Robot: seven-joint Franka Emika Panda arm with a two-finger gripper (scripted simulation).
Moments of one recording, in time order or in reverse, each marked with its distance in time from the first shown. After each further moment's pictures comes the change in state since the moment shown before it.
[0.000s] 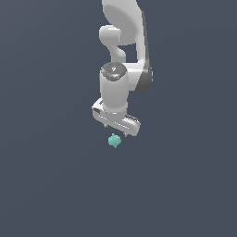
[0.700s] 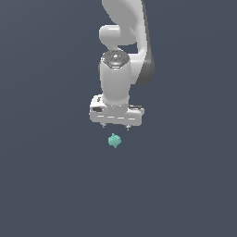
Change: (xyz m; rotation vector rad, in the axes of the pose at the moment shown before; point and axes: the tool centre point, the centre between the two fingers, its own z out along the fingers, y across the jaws) arm 0.003 -0.003 -0.032 -0.009 0.021 -0.378
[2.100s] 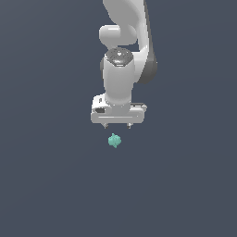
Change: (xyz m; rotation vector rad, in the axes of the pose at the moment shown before) arm 0.001 -0.006 -0.006 -0.011 -0.003 -0.135
